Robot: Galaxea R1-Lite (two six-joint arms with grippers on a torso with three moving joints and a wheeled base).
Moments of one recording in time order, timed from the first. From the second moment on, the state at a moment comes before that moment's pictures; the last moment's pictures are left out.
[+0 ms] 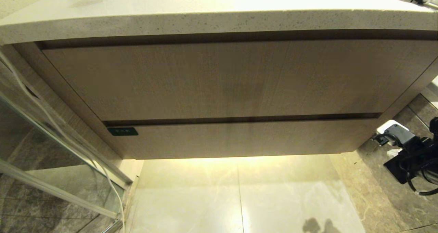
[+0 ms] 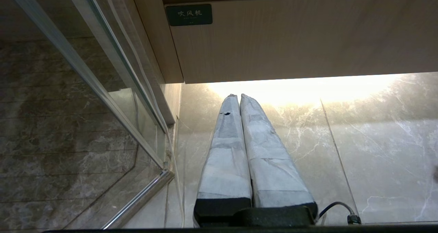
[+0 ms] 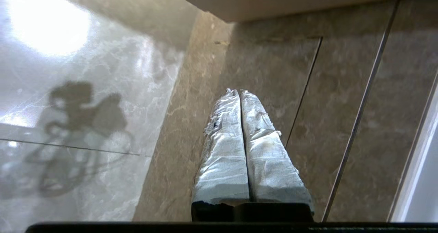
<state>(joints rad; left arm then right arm) 0.00 0.00 0.00 0.00 0.00 0.01 -0.12 1.54 -0.49 -0.58 -0.22 -0.76</state>
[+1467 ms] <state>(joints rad) 0.00 0.00 0.00 0.00 0.00 0.01 0.00 0.02 0.00 -0.04 0.00 -0.06</state>
